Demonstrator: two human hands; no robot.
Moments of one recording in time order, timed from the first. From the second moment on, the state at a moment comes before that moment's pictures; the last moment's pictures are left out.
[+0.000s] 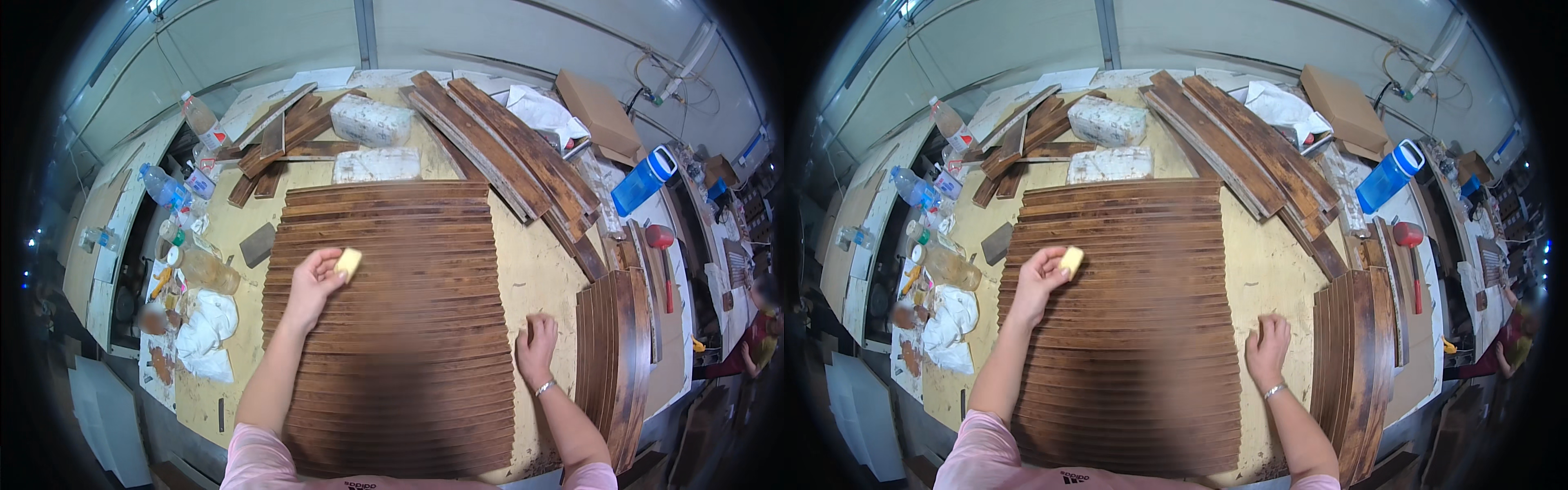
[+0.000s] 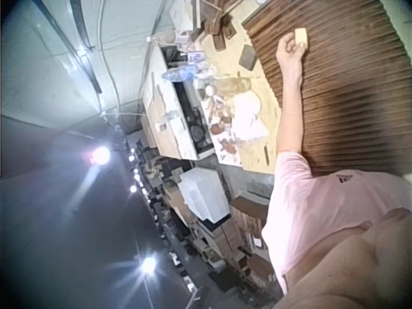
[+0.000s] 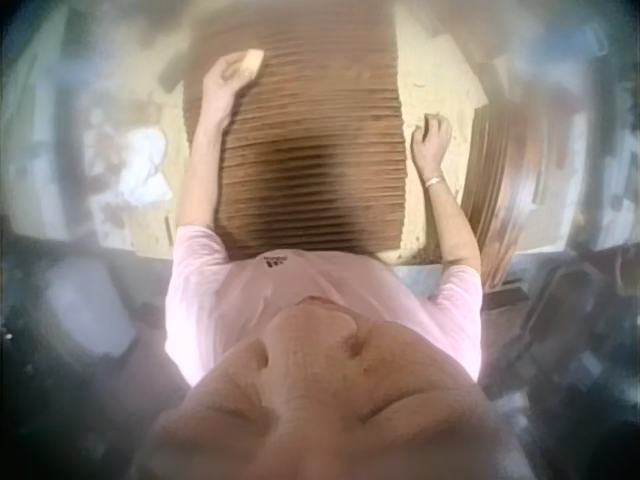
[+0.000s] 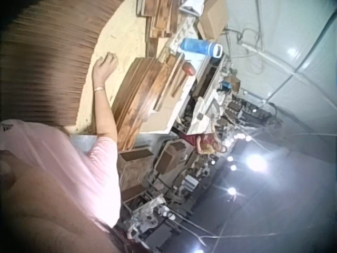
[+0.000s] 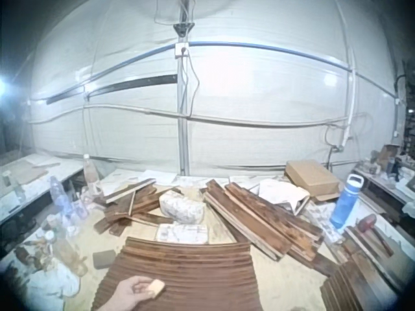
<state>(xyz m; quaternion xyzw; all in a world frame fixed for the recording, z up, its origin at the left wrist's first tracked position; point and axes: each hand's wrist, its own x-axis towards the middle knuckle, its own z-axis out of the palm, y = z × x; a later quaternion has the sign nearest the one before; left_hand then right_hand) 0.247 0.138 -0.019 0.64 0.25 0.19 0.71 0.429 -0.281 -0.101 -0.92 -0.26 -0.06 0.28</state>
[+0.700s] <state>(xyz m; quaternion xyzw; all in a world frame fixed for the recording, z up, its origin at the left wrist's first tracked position) 0.435 0.121 -0.018 0.88 0.25 0.27 0.31 0.542 -0.153 -0.106 -0.92 -0.32 -0.11 0.19</state>
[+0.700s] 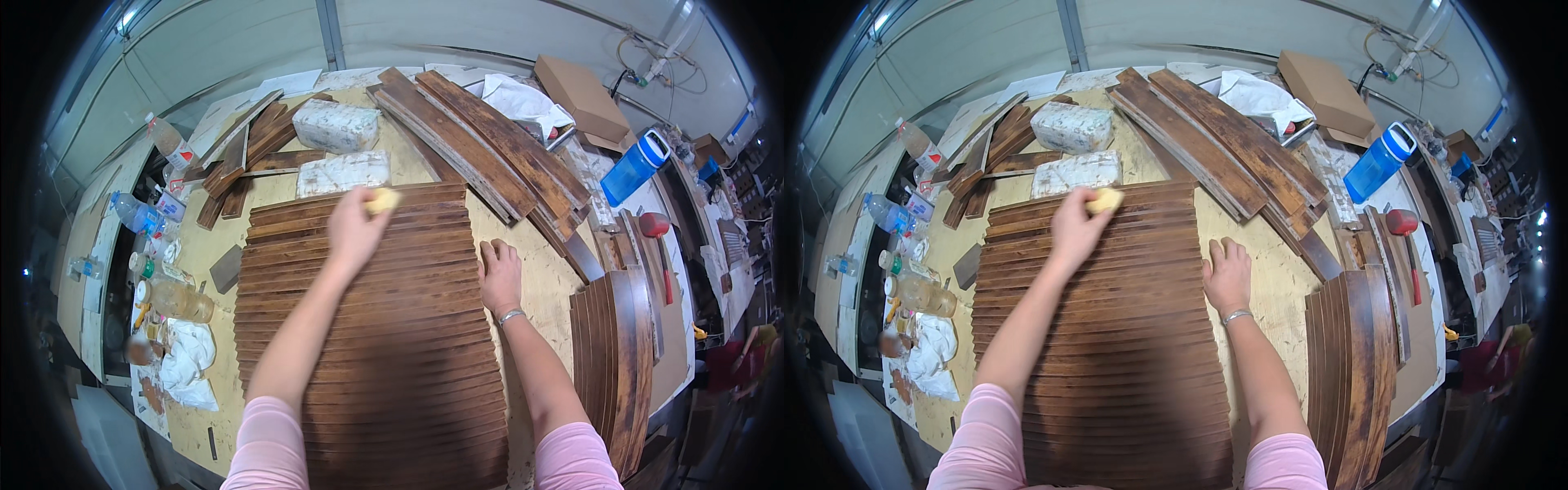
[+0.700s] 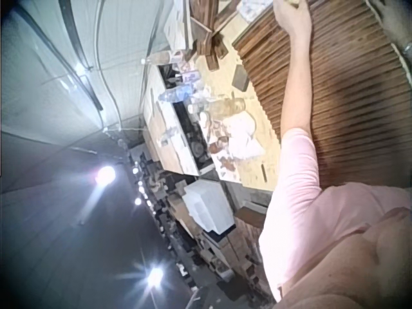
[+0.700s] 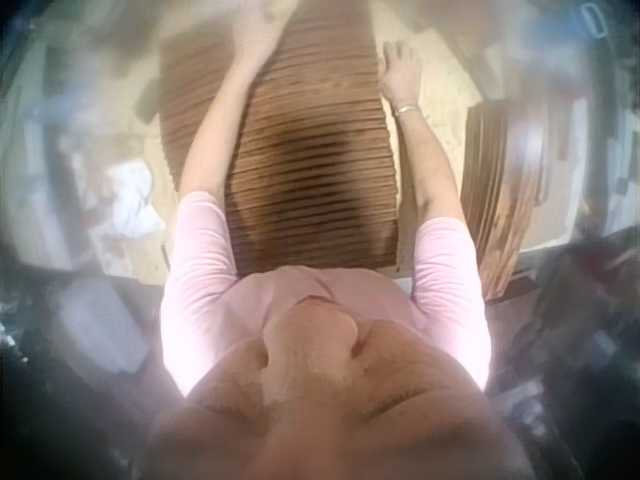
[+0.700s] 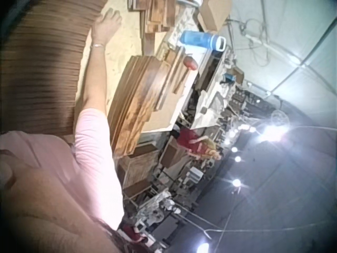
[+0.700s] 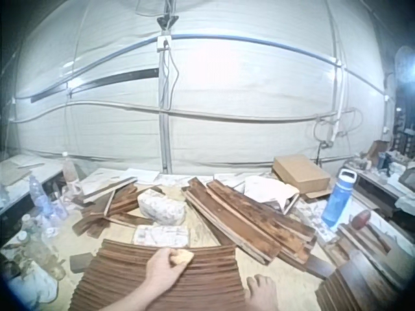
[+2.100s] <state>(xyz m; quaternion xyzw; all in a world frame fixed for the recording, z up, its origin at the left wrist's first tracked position) 0.411 0.185 -0.051 0.85 0.26 0.36 0.28 0.621 -0.009 -0.065 -0.87 -0.41 -0.08 0.27</state>
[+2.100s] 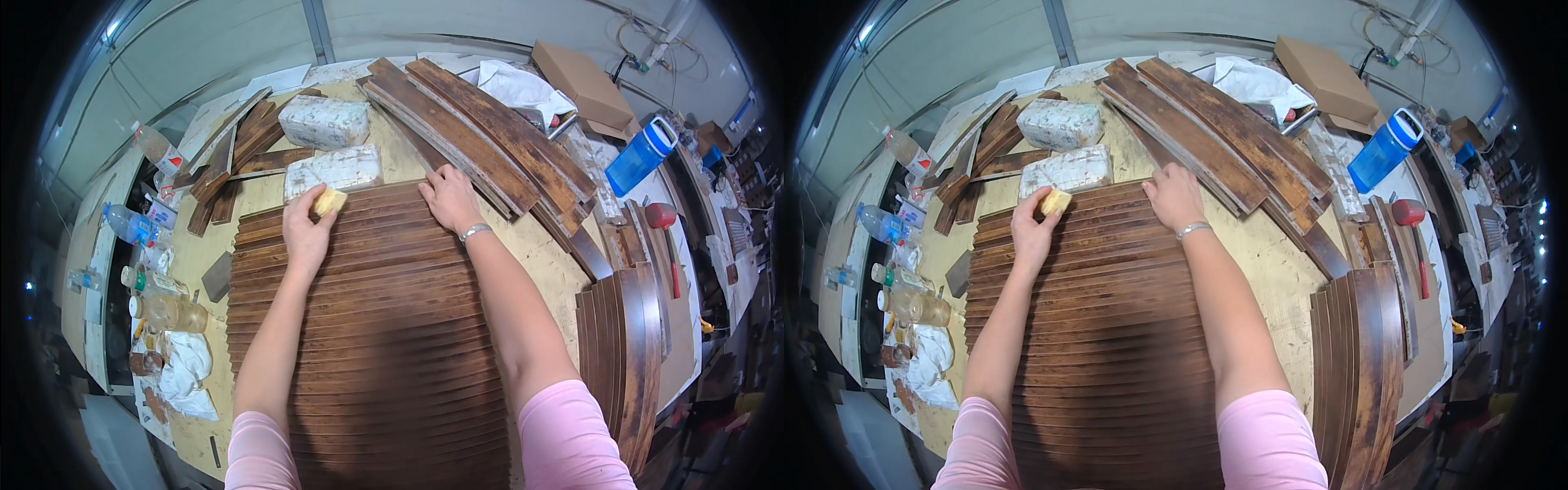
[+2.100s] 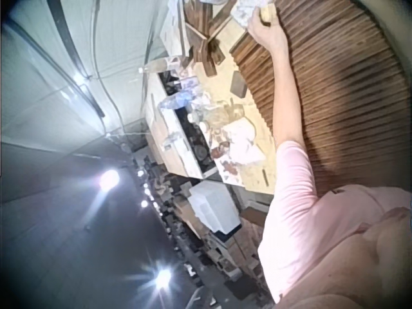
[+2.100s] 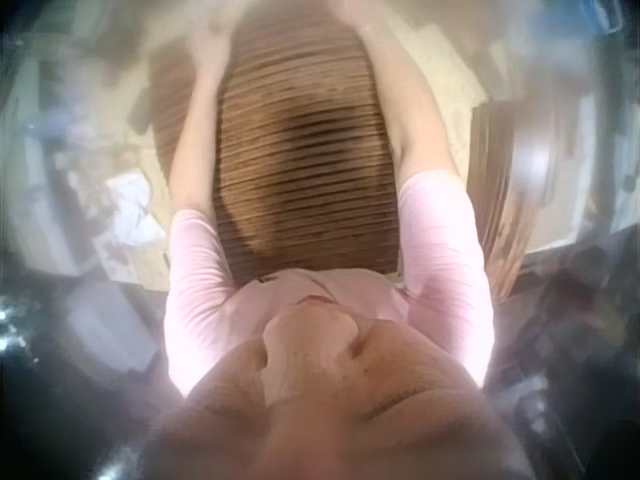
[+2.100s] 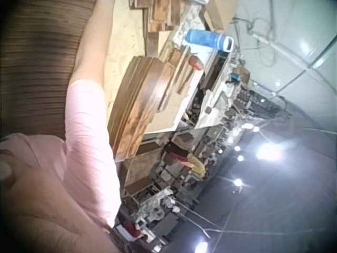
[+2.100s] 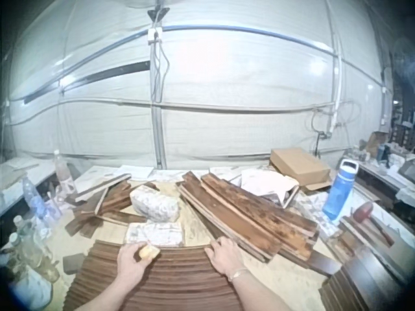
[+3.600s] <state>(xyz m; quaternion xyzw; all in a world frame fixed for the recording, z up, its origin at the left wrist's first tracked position) 0.397 0.214 -0.042 0.95 0.08 0.30 0.00 0.617 -0.001 -0.060 -0.91 -0.37 0.01 0.17</state>
